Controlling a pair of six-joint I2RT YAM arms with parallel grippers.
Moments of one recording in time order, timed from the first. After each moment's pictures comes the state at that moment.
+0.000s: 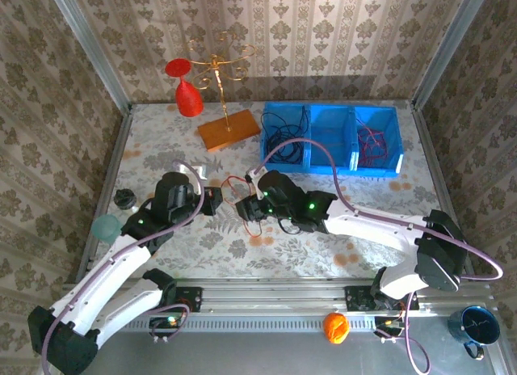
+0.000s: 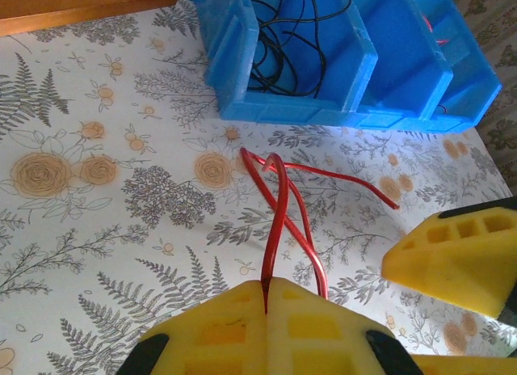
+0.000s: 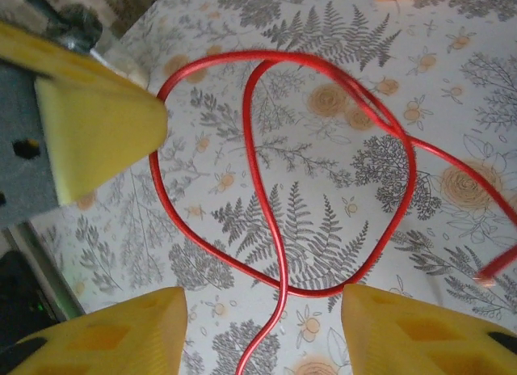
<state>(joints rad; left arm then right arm) -0.58 0.81 0.69 -0.42 0.17 -0.49 0.98 1.46 1.05 -0.23 0.06 0.42</state>
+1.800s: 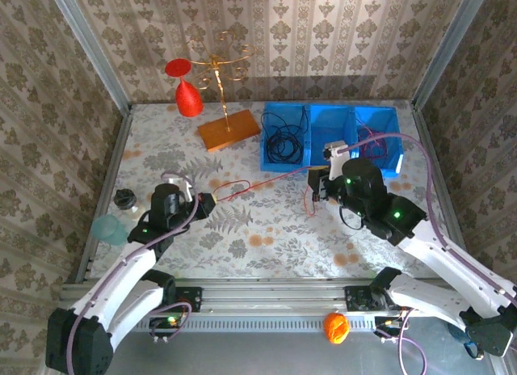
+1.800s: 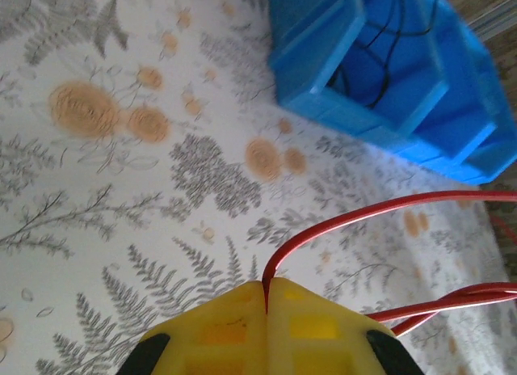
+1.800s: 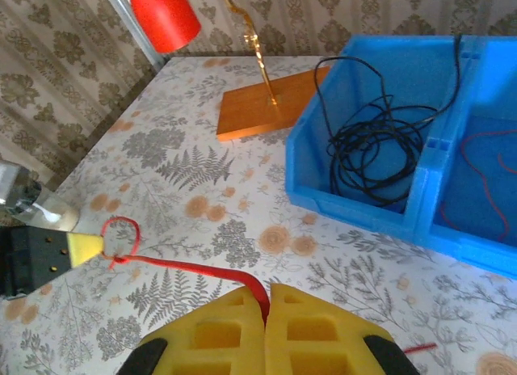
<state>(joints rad) -0.36 0.79 0.41 -0.15 0.32 -0.64 0.66 0.91 0.95 -0.45 0.13 0.38</state>
